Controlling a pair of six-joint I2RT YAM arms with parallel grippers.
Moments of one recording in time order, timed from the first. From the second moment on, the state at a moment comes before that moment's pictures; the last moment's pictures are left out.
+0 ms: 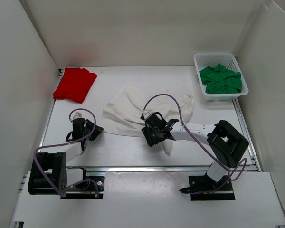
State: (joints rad) left arm -0.02 1.22 0.26 0.26 0.11 -0.83; right arm 0.89 1.65 0.91 -0.31 -0.02 0.30
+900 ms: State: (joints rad) left arm -0.03 1.27 0.28 0.28 0.12 -0.86; right arm 0.81 1.31 0.91 -0.35 -0.08 0.31
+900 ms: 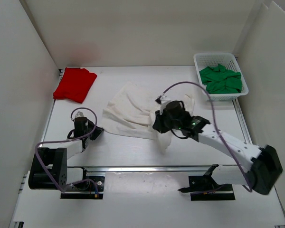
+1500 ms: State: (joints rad) left arm -0.01 1.07 0.42 0.14 0.07 -0.79; right arm 0.38 0.80 0.90 -0.37 -0.26 0.37
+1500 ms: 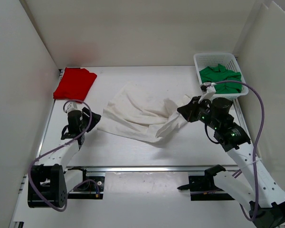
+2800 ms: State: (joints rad) left arm -0.06 1.27 0.52 -0.04 -0.07 -0.80; right arm 0.41 0.69 0.64 -0.25 -0.35 0.43
